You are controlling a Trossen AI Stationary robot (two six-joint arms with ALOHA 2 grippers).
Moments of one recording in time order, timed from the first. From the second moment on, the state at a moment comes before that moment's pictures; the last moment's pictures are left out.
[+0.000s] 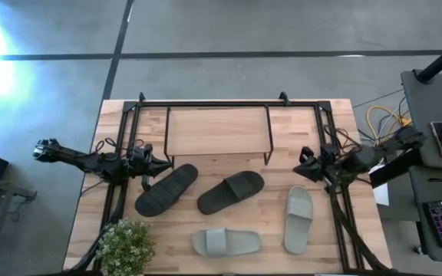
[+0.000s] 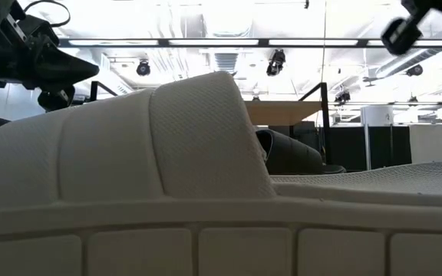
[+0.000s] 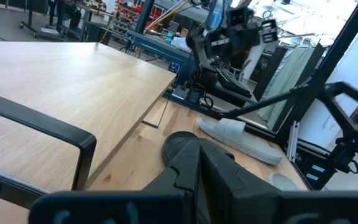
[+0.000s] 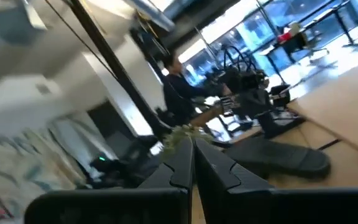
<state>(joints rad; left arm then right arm) -0.26 0.21 0.00 0.15 -0.40 -0.39 0.42 0.43 0.26 0.38 0.28 0.52</state>
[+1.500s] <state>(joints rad) -0.26 0.19 0.01 0.87 -0.06 -0.73 0.39 1.69 1.80 -0.53 0.47 0.92</state>
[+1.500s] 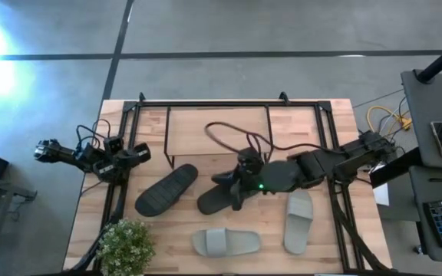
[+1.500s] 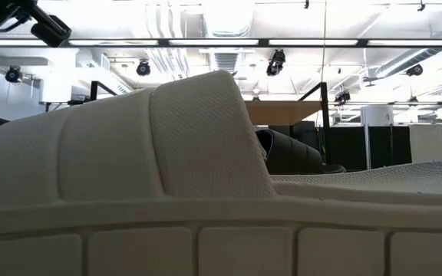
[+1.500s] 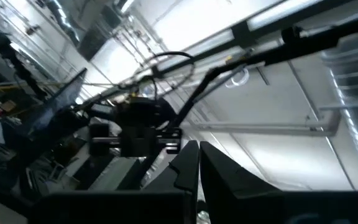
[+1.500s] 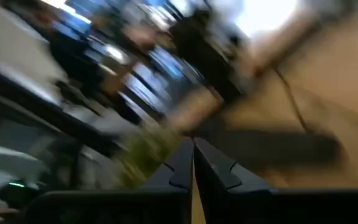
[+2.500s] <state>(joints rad) -0.26 0.21 0.01 0.57 0.19 -0.65 0.50 2.08 2.06 -1.28 0.14 1.57</state>
